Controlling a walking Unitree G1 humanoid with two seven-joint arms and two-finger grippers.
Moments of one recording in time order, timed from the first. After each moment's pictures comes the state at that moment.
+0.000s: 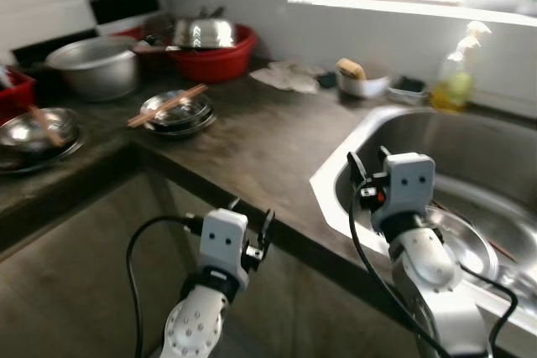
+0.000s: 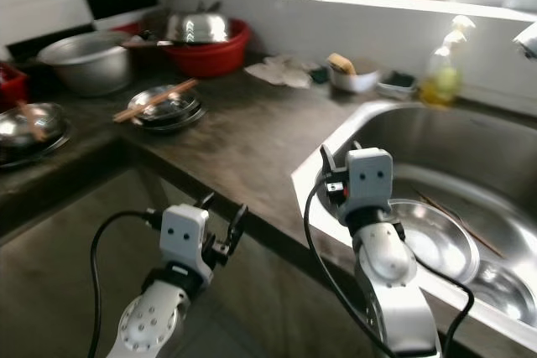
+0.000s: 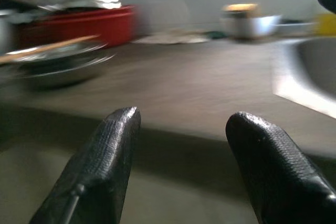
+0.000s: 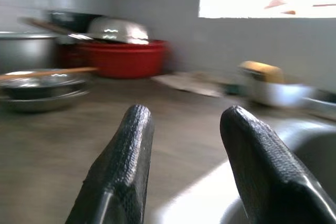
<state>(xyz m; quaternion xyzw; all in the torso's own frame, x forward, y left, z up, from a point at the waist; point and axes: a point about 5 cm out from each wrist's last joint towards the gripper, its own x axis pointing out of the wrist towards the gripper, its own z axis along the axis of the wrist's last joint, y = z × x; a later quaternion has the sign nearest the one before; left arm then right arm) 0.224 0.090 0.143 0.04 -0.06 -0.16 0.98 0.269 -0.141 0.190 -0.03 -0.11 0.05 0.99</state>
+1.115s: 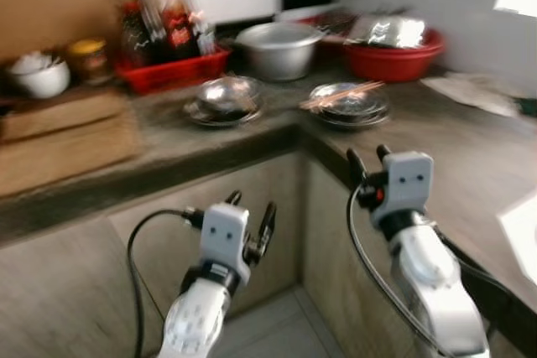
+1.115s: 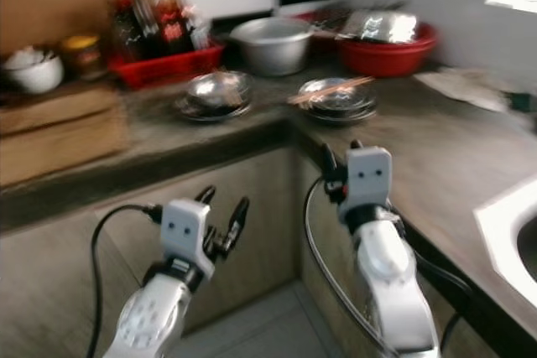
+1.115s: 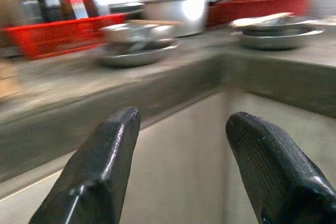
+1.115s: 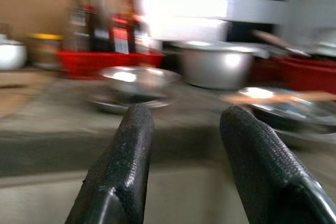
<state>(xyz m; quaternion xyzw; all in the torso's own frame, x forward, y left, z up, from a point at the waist) 0.224 0.099 0.139 0.05 -0.05 -0.14 0.99 0.272 -0.123 0.191 -0.01 -0.11 0.08 0.99</state>
